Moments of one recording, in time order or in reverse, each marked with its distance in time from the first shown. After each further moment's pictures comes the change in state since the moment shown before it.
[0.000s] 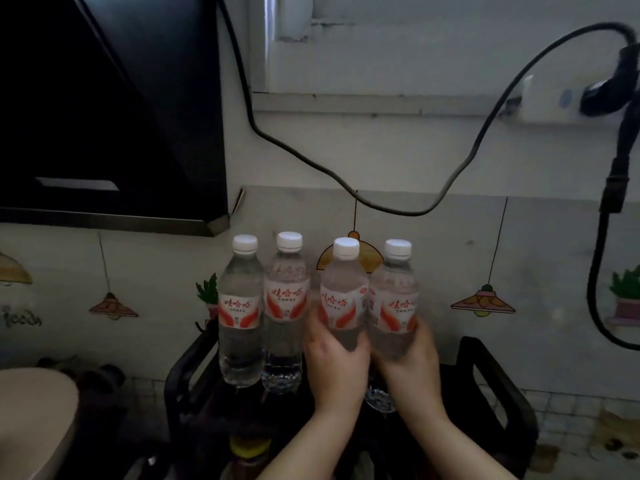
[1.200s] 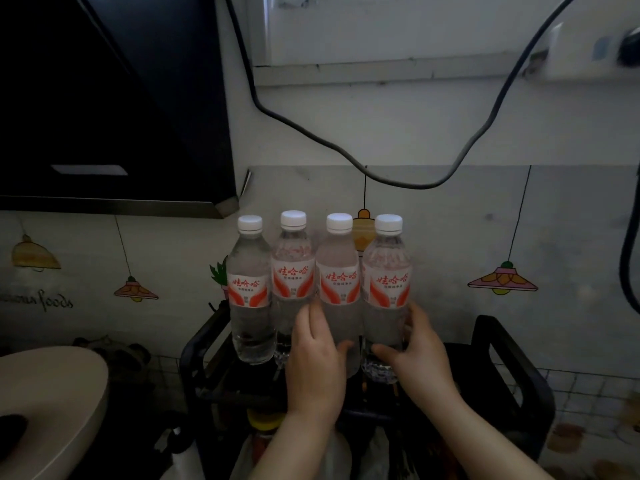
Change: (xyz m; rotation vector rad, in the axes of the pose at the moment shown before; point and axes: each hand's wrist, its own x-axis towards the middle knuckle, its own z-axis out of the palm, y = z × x) left_hand -0.007 -0.027 -0.036 0.601 -0.081 0.266; right_hand -0.006 0.002 -0.004 -0.116 -0.238 0.057
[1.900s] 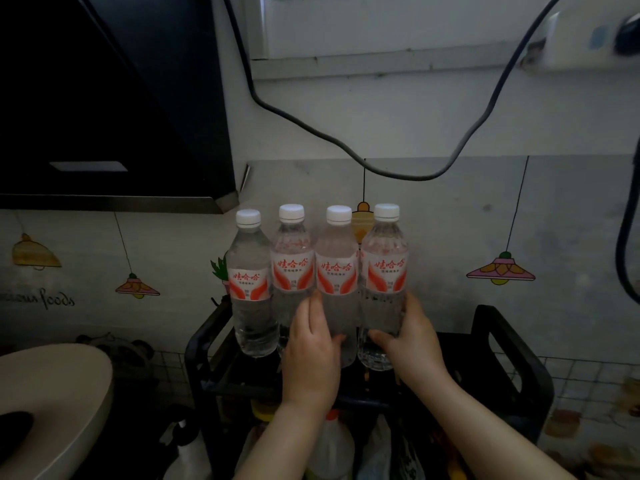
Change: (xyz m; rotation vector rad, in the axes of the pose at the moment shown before) left_hand 0.000 -0.014 0.002 -0.002 0.024 0.091; right_hand 0.007 0.001 0.010 -0.043 0.015 -0.002
